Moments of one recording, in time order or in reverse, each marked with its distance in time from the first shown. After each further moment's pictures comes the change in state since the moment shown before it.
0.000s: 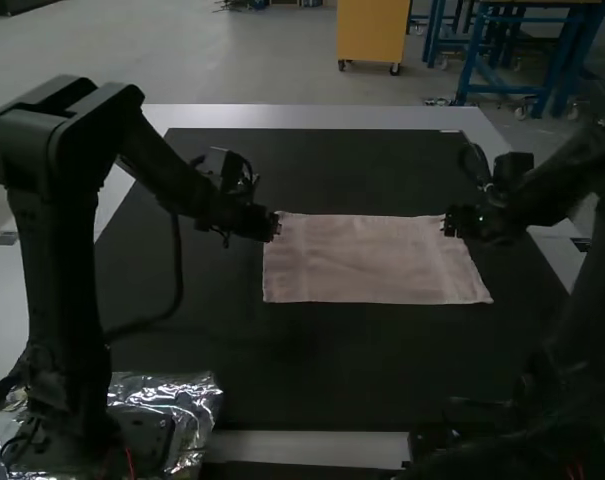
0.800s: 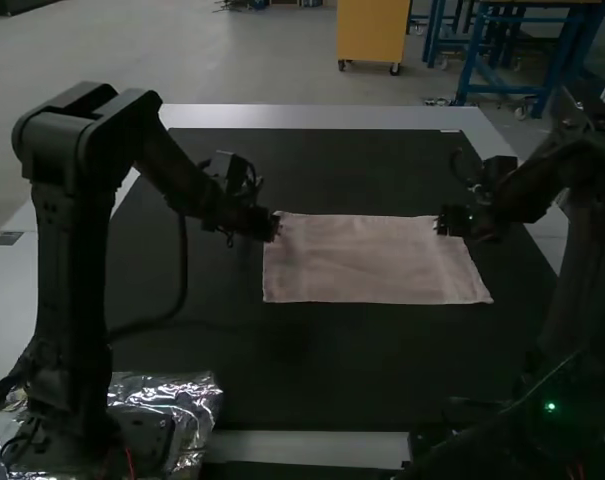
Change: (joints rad) left arm 0.013 0.114 0.089 0.030 -0.018 0.042; right arm 0.010 0.210 0.165 0.037 -0.003 -0.001
